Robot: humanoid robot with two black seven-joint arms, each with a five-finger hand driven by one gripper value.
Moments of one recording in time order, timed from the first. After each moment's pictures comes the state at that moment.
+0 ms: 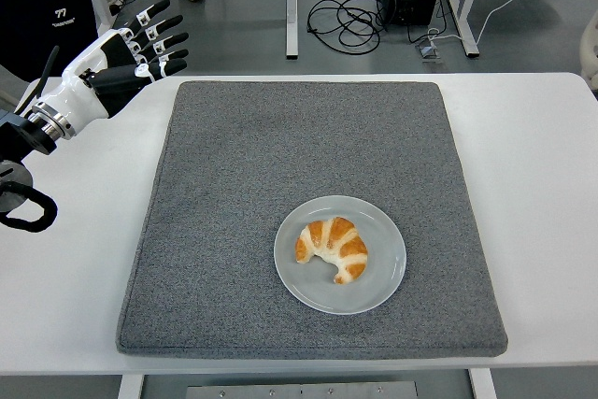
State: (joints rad) left arm -0.86 0.63 -0.49 -1.14 0.12 -0.21 -0.33; right arm -0.11 0.00 0.01 0.14 -0.08 -0.05 0.23
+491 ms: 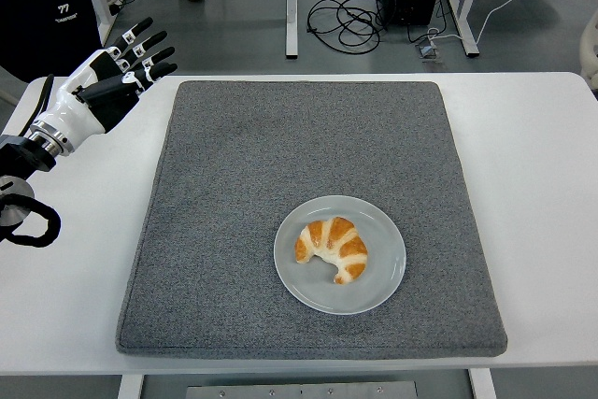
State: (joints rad) left arm -0.80 0.60 -0.50 -1.11 0.00 -0.22 -0.32; right arm -0.11 0.00 0.01 0.14 -0.08 -0.05 0.23
